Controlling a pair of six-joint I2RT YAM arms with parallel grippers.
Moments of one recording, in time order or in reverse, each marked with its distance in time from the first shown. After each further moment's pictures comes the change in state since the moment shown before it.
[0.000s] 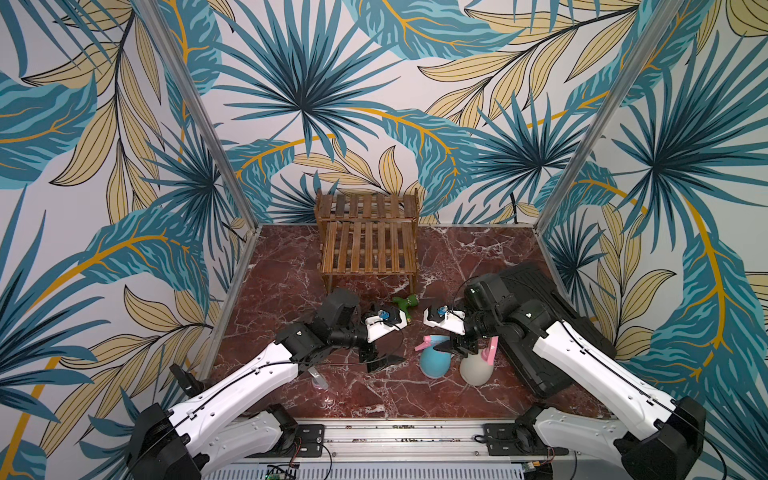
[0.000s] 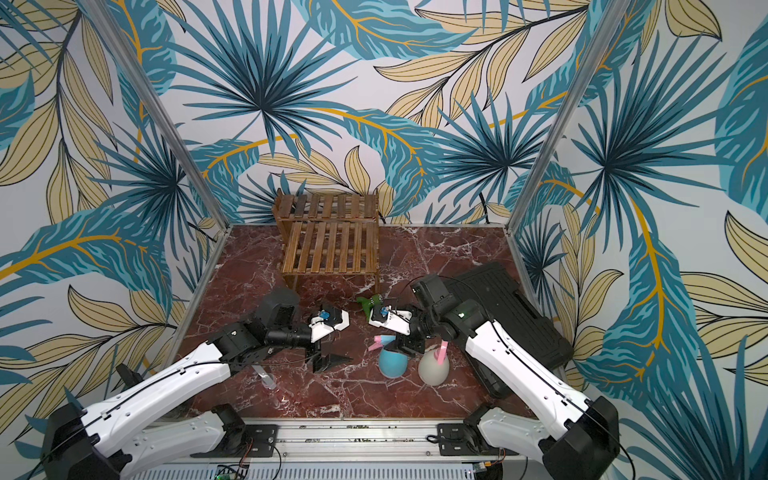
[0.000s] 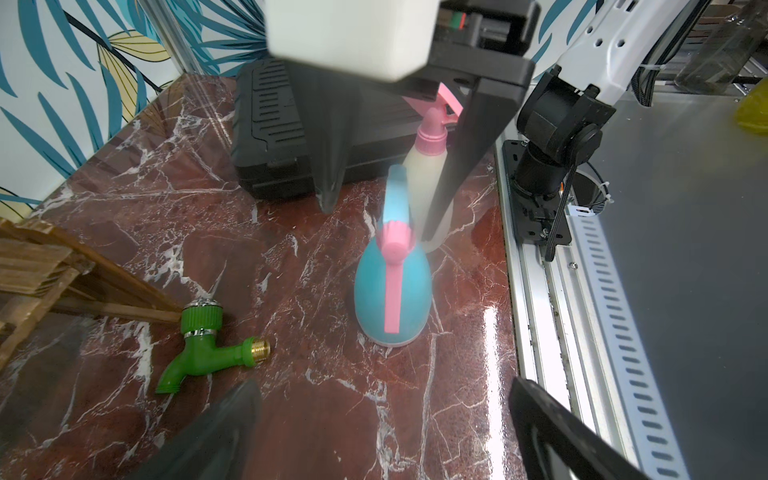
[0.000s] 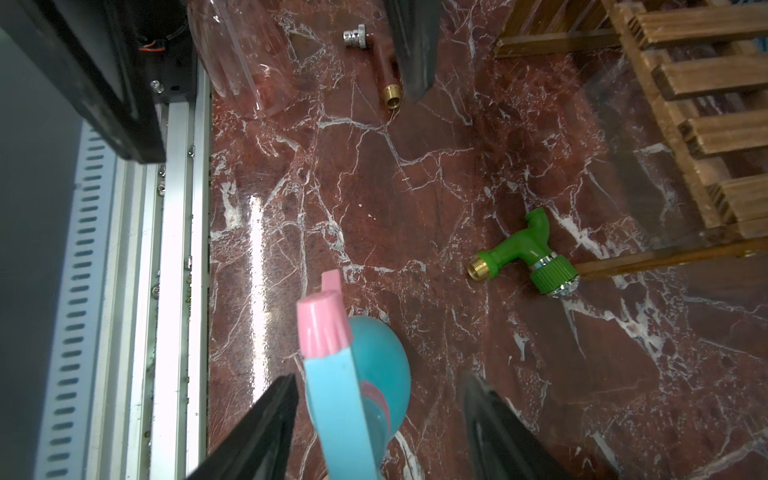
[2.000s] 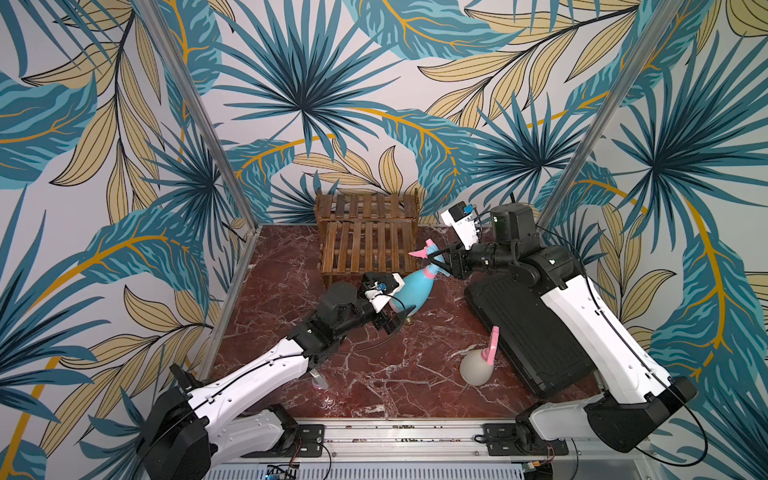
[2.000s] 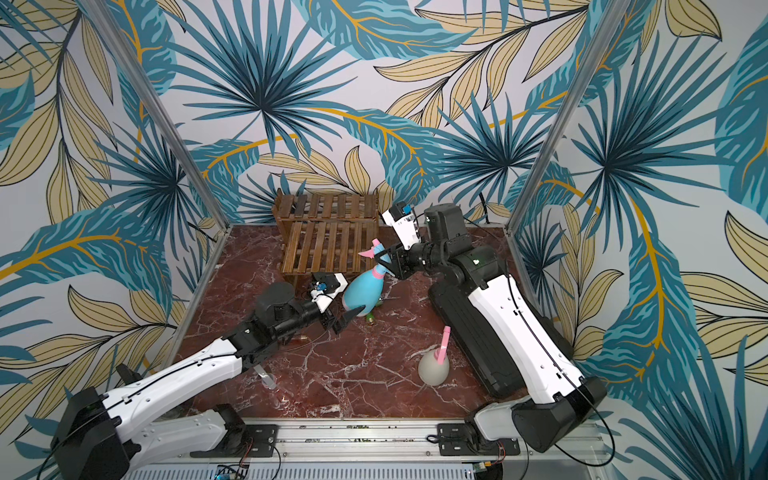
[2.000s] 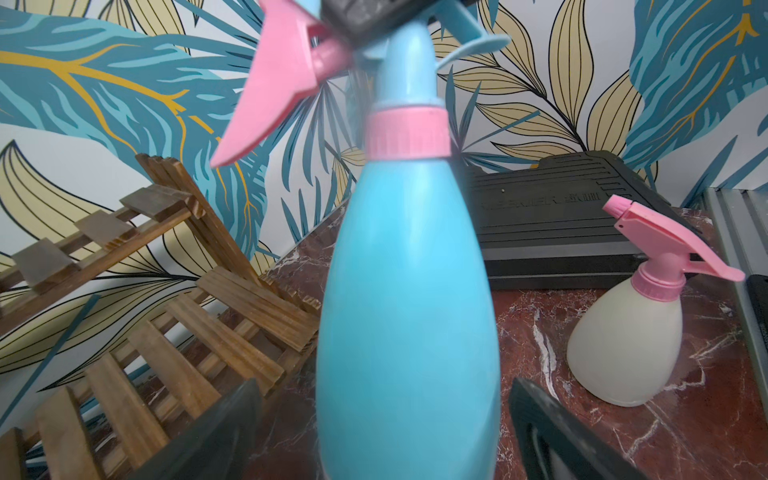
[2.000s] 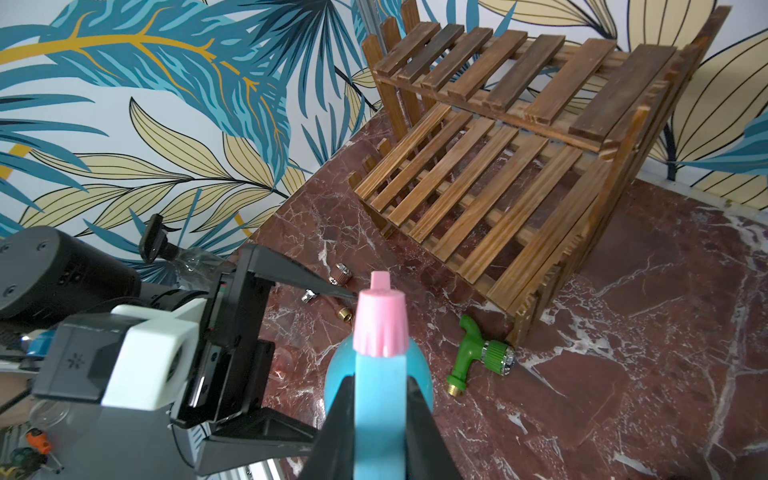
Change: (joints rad) left arm -0.002 0.099 -0.033 0.543 -0.362 -0.134; right arm -0.132 0.246 0.631 0.012 -0.064 0.799
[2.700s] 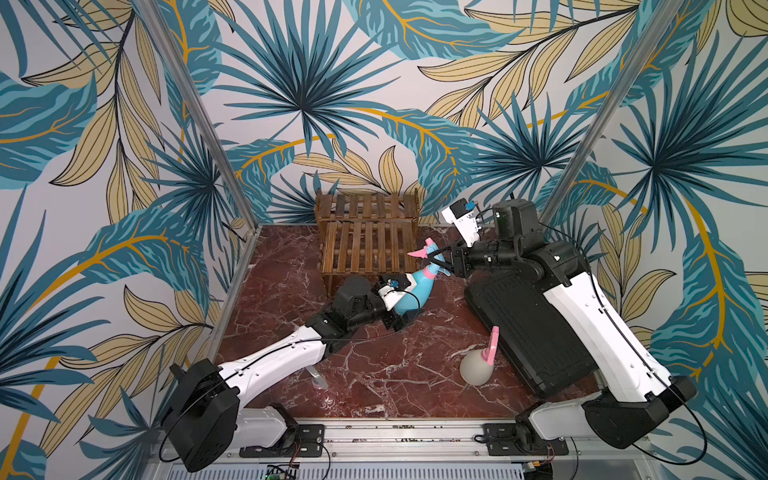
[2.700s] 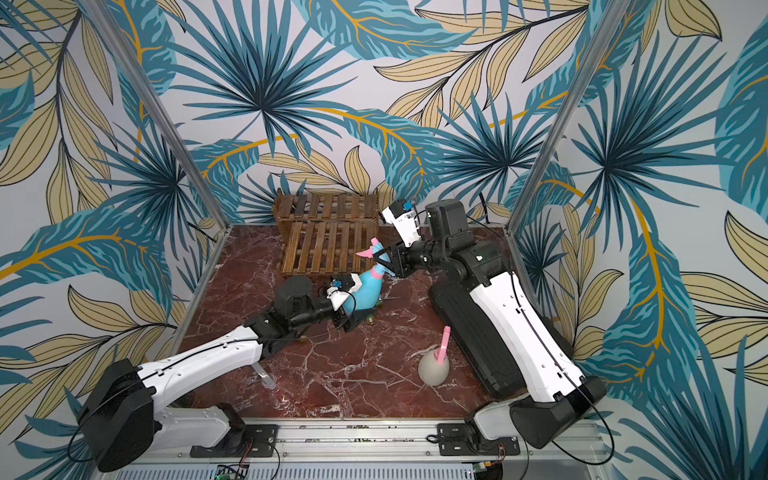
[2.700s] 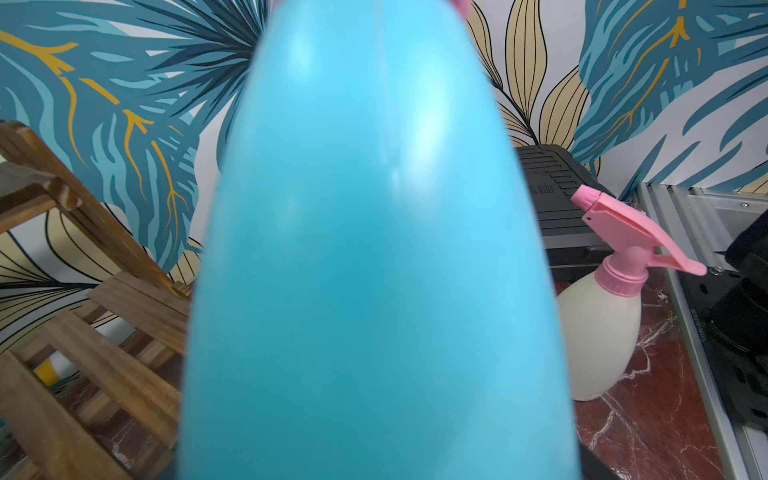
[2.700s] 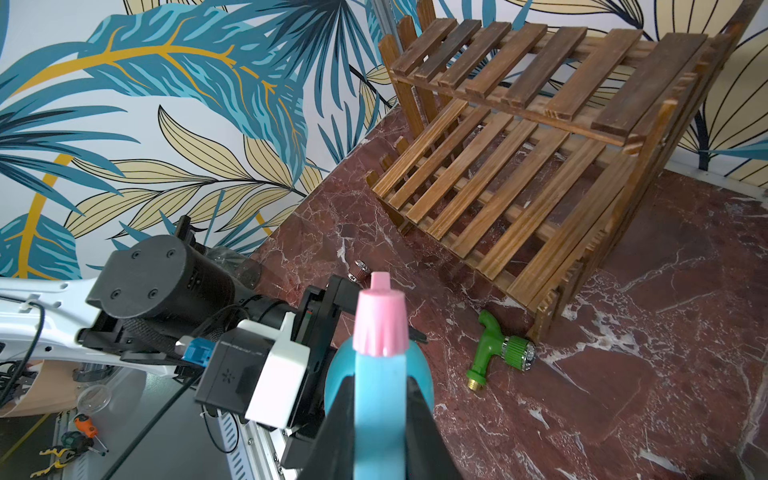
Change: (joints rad) left arm 0.000 0.151 0.037 0.063 0.131 -0.049; right arm -0.002 0.015 0.065 -0.056 -0.026 0.027
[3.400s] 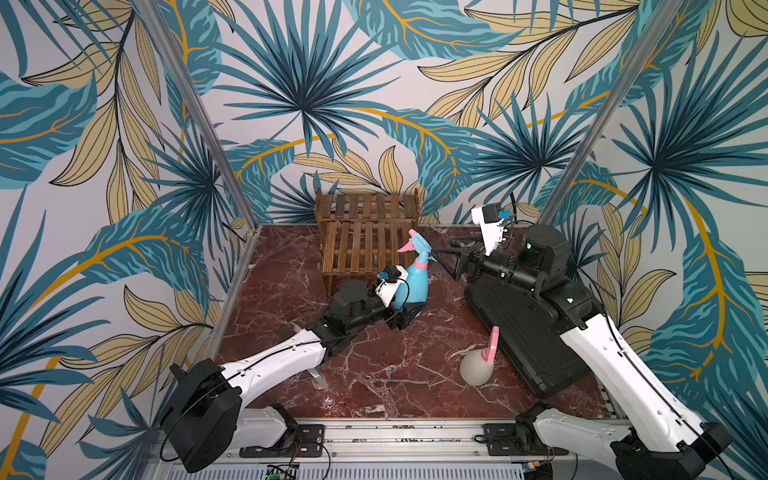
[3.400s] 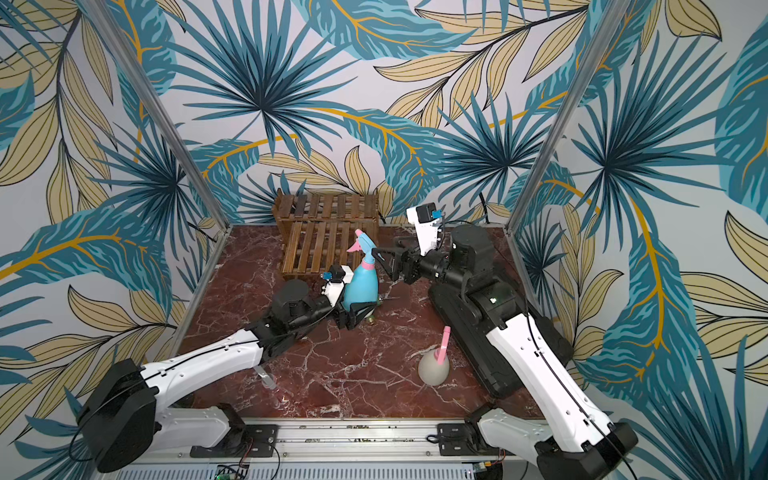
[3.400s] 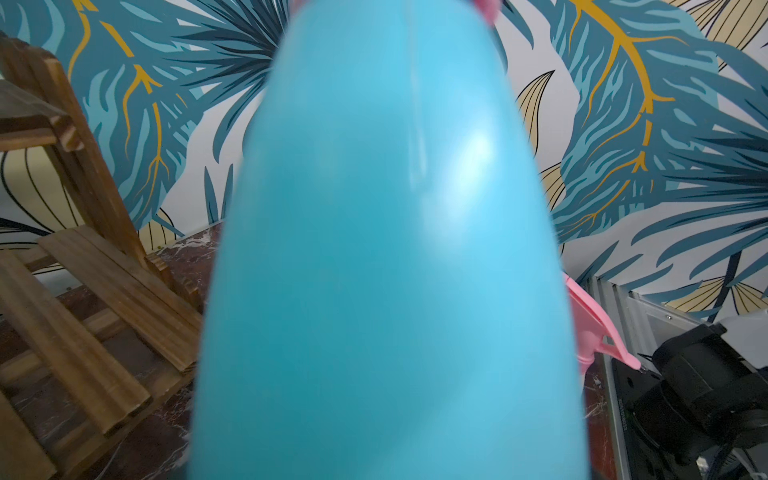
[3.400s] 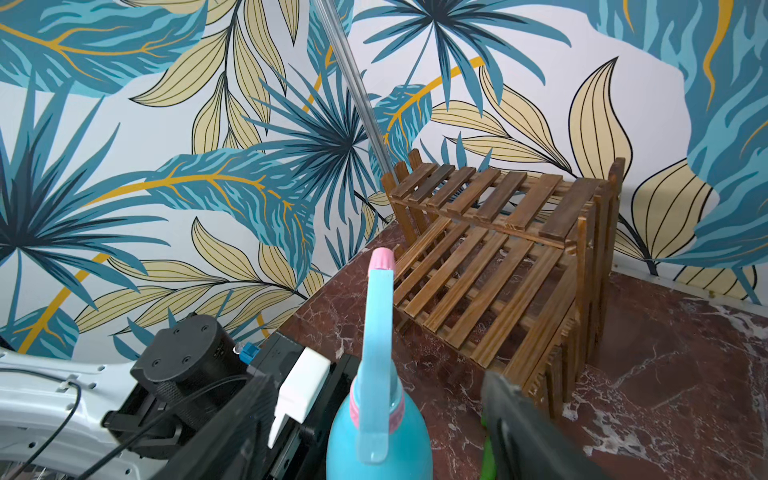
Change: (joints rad) left arm 0.000 -0.008 -0.050 0.152 -0.001 -0.318; right arm 0.000 -0.272 -0.414 0.599 0.085 0.213
